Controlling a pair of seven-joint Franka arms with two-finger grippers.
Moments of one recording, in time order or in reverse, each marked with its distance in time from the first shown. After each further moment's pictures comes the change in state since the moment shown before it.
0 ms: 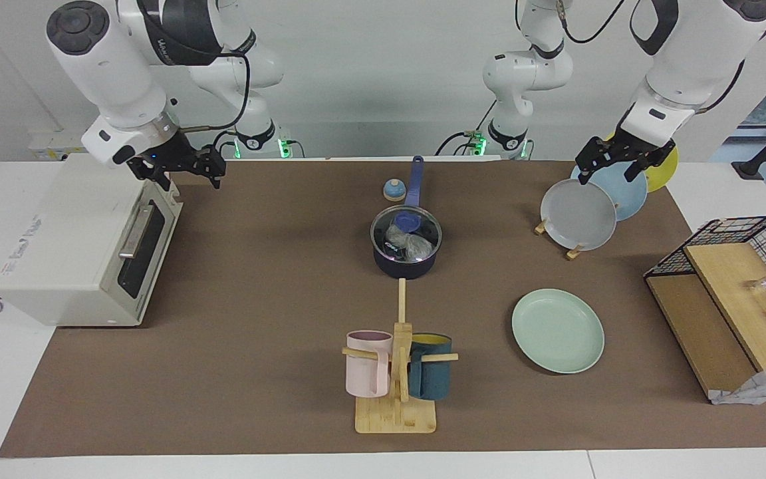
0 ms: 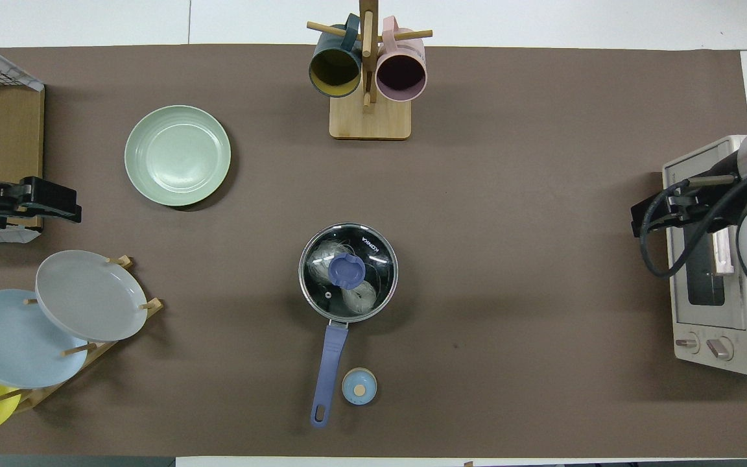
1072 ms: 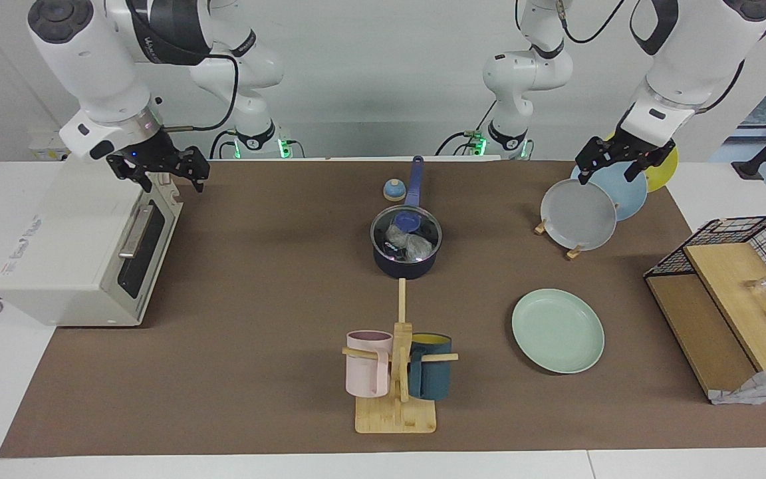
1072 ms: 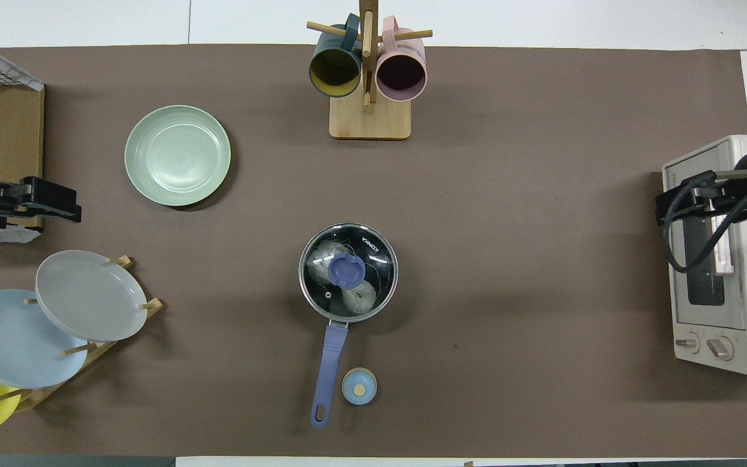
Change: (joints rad) left arm 0.000 0.000 0.000 0.000 0.000 0.000 0.000; right arm -0.027 0.000 -0.013 0.021 -0.028 0.016 0.000
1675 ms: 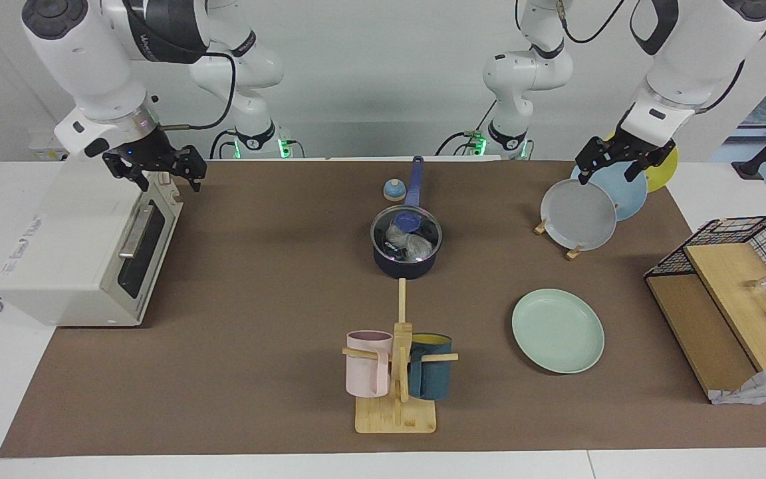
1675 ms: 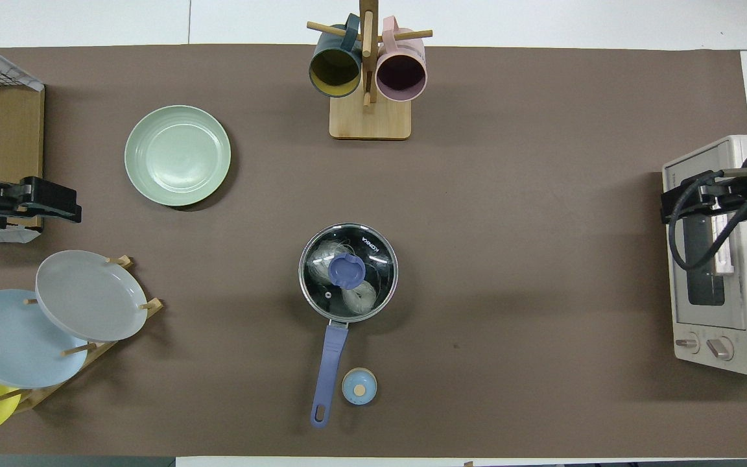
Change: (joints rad) left arm 0.000 0.000 0.000 0.000 0.000 0.000 0.000; right arm 0.000 0.000 0.000 0.002 0.004 0.000 0.000
